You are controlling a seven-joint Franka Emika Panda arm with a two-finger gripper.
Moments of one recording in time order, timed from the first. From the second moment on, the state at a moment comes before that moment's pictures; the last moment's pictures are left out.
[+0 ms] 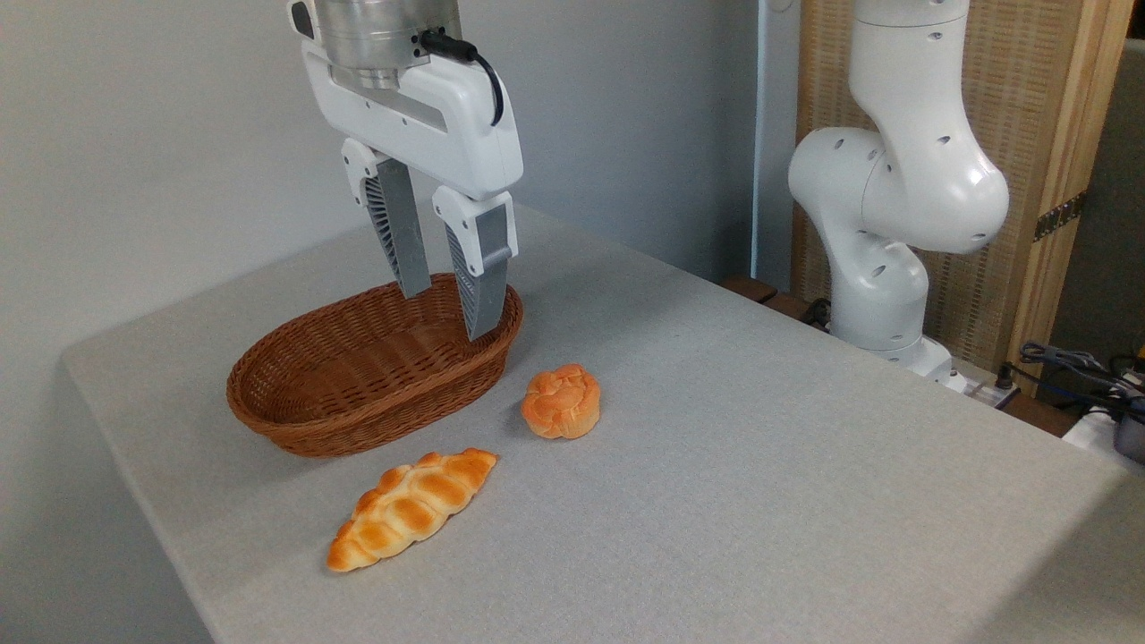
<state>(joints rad) 0.01 0.01 -0.04 -1.57 -0.08 1.59 0.69</state>
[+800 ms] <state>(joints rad) 0.01 -0.01 -0.04 -1.57 -0.08 1.59 0.69</state>
